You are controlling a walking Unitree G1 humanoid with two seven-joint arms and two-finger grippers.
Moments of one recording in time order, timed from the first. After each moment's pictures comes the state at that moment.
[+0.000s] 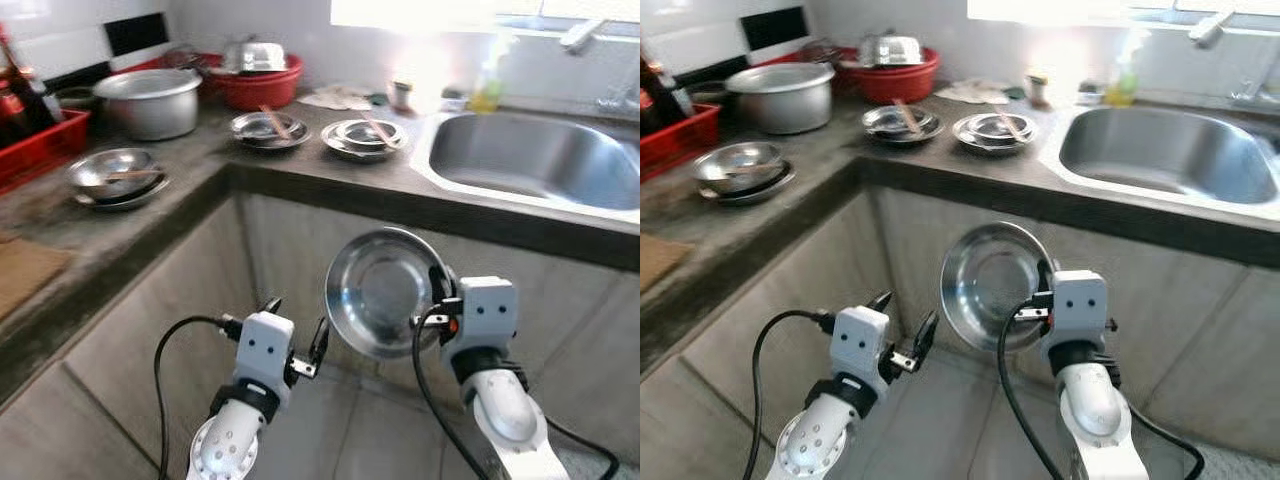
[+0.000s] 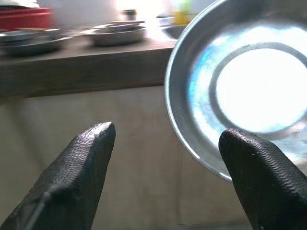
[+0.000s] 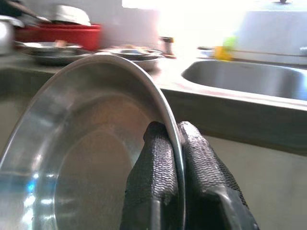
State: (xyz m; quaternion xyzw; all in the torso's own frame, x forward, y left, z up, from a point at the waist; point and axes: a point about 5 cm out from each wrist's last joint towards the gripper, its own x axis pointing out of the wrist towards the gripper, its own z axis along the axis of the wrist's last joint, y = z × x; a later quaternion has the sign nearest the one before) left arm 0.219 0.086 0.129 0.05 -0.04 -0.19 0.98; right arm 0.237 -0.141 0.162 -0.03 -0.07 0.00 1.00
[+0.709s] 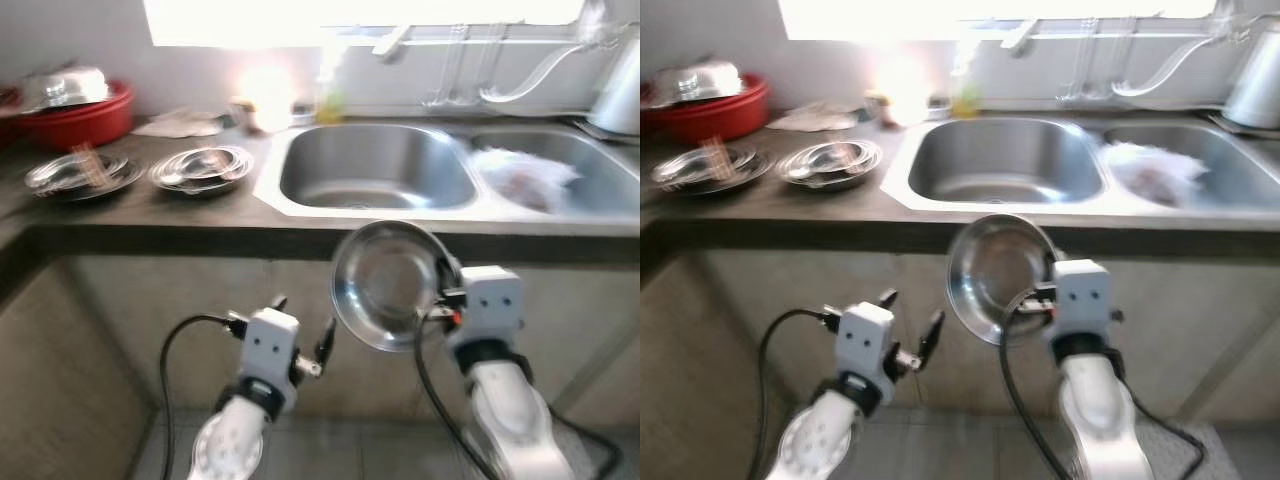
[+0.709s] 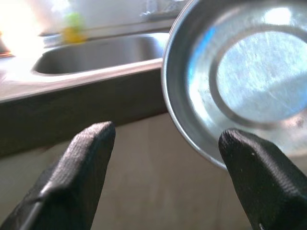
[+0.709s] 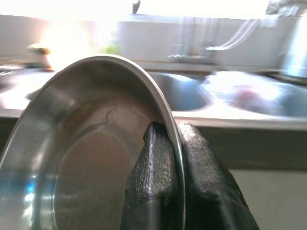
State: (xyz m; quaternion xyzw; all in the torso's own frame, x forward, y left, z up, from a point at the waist) left arm 0.223 0.091 0.128 0.05 -0.03 -0.18 0.98; right arm 0.241 -0.134 0.169 -0.04 -0.08 0.02 1.00
